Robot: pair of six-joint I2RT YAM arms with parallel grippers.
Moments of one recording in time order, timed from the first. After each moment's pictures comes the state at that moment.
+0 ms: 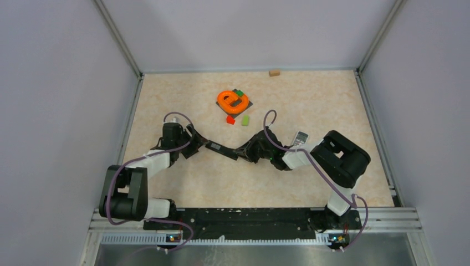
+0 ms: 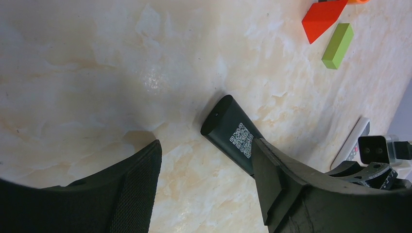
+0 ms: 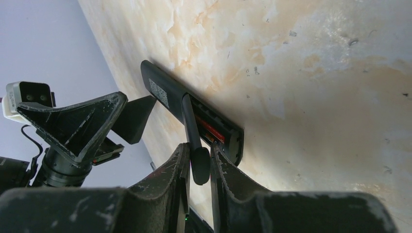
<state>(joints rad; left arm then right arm) -0.10 1.35 0.51 0.09 0.26 -0.78 0.81 1.80 0.72 0.49 -0.09 1.44</state>
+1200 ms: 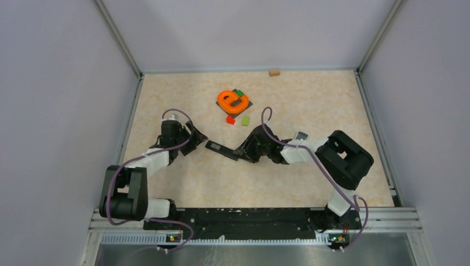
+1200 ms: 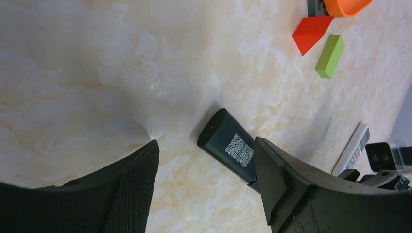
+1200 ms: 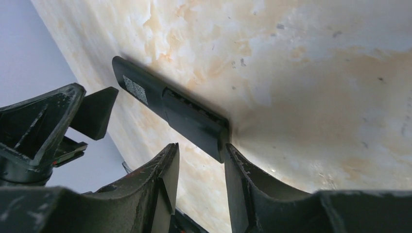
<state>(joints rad) -0.09 1.35 0.53 0.09 0.25 -0.76 0.81 1.75 0.81 0.21 -0.09 1.36</state>
